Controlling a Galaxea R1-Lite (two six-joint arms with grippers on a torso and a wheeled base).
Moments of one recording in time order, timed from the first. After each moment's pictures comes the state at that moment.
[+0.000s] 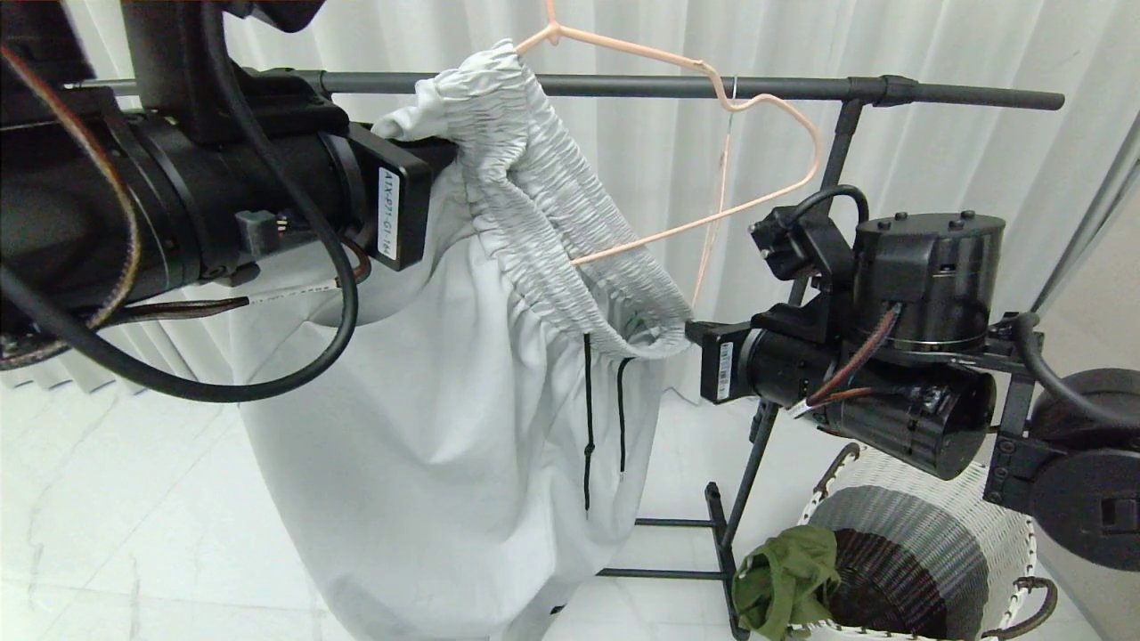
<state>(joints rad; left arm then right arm) -0.65 1.41 -1.21 -0.20 0.22 0.42 0.83 1.70 -1.02 -0.50 -0.22 0.19</state>
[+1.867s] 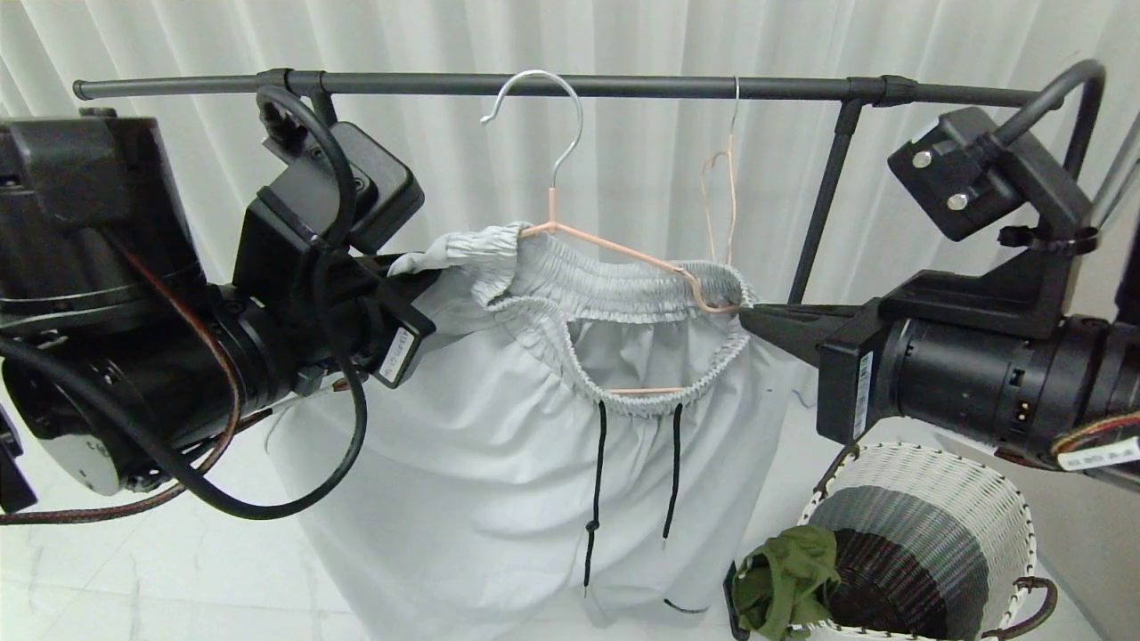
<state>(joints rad) -0.56 1.41 -0.90 -0.40 0.24 0.61 0.97 1.41 -1.01 -0.24 -0.22 0.04</state>
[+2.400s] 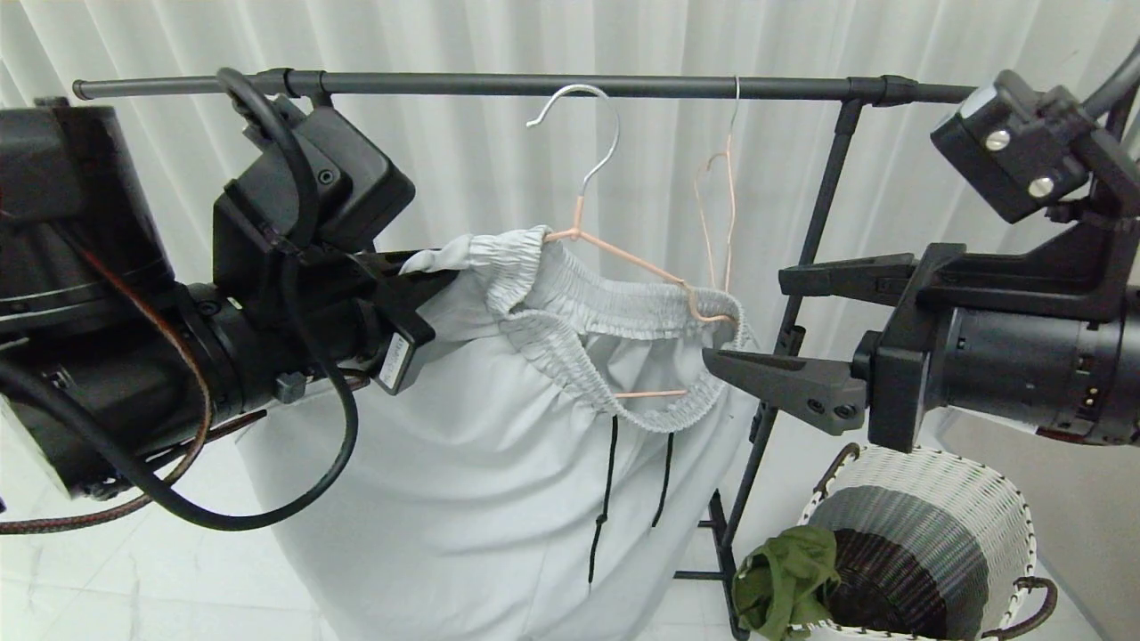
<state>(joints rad) -0.56 1.38 -0.89 -0.42 0.07 0.60 0.90 1.37 -1.06 -0.14 0.04 -0.09</state>
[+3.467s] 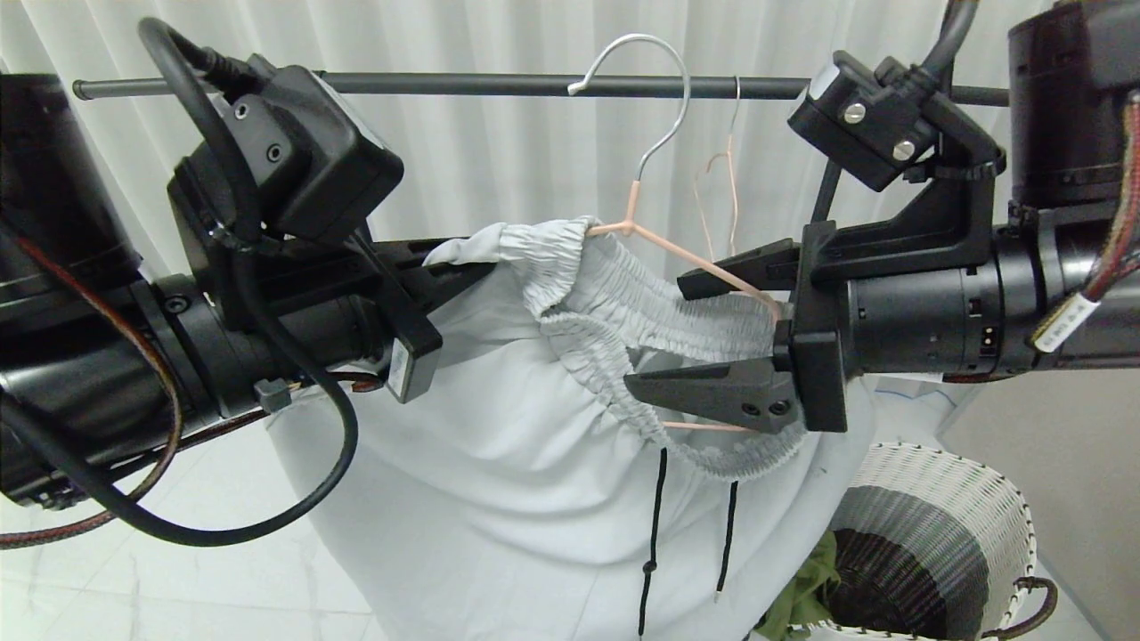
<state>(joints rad) -0.60 1.36 -0.89 -0.44 -0.09 0.61 0.90 1.54 -1.35 0.12 0.32 -0.18</state>
